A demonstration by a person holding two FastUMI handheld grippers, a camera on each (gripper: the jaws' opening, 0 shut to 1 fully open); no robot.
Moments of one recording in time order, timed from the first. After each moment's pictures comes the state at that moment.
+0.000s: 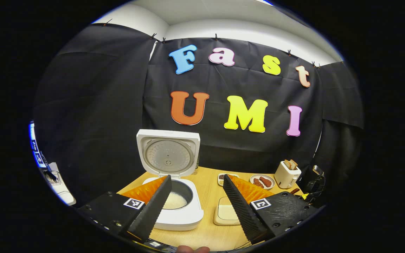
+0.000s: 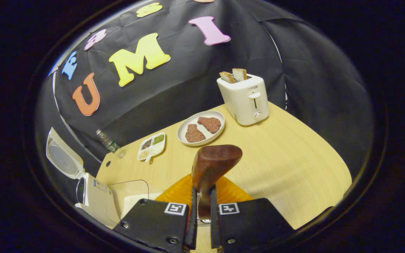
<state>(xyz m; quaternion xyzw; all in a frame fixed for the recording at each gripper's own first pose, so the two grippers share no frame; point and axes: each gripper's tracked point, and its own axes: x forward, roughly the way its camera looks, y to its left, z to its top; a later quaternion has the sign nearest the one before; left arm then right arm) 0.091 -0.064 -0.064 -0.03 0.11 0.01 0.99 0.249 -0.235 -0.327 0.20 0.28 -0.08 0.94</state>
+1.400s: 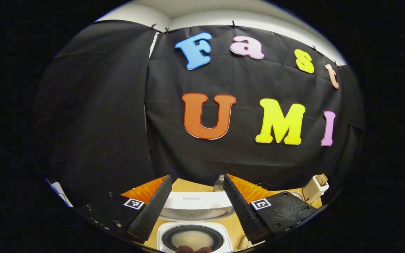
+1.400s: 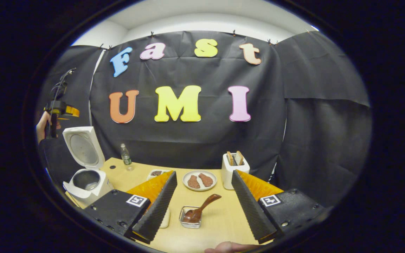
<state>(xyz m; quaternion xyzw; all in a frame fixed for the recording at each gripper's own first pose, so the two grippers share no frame) 0.339 0.049 -0.035 -0.01 0.15 0.06 0.99 0.127 -0.222 -0.090 -0.03 0.10 -0.05 0.99</state>
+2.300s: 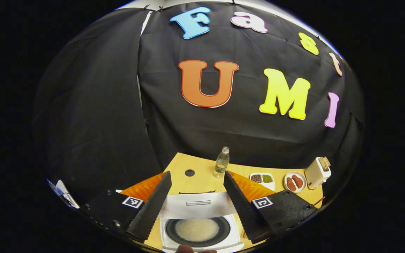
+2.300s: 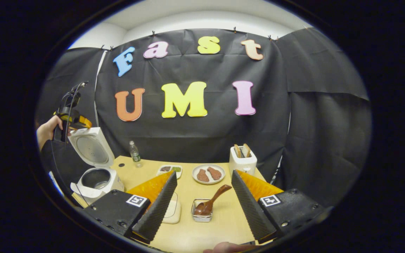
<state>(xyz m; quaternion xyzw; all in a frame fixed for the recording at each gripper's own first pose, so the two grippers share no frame) 0.314 0.049 -0.093 -0.02 0.28 0.04 0.96 0.109 -0.195 -0.111 0.01 0.12 -0.03 0.99</state>
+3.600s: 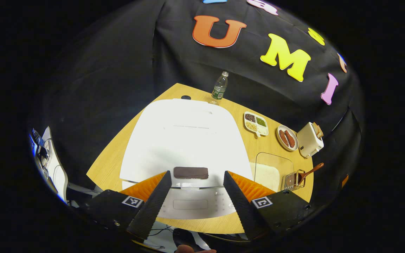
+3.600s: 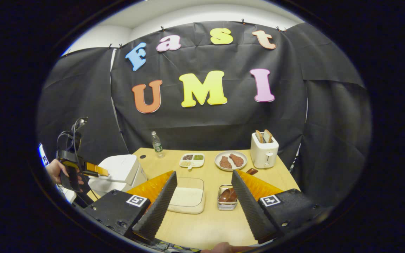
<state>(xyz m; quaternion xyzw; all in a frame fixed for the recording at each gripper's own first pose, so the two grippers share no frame) 0.127 0.017 -0.249 -0.10 0.43 0.04 0.89 0.085 -0.132 -0.137 0.03 0.17 0.04 0.98</state>
